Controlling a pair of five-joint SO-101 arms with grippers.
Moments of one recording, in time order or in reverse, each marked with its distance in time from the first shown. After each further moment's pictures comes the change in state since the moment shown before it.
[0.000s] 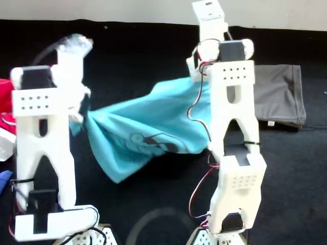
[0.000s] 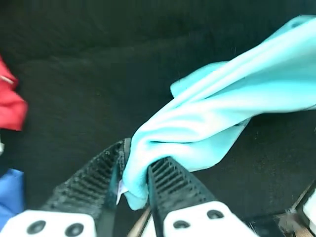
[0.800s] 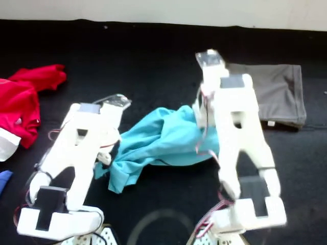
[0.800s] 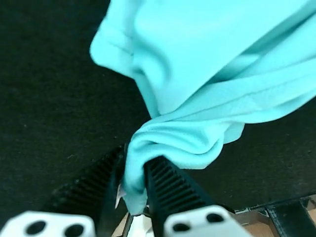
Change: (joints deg) left arm 13.3 0.9 47.1 -23.7 0.0; right arm 2.1 -30.1 69.7 -20.0 0.0
